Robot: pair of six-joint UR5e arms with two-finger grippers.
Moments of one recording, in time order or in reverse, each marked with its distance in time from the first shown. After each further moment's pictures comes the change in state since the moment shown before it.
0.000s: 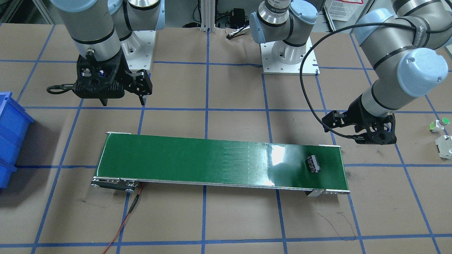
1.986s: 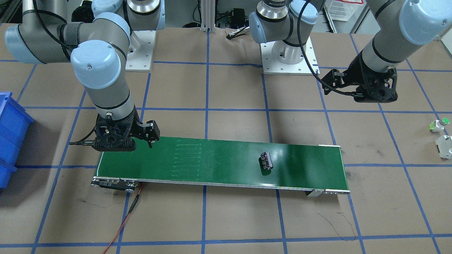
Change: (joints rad) left arm -0.004 0.174 -0.002 -0.239 0.041 -0.007; right arm 0.000 0.189 0.087 -0.318 -0.005 0.020
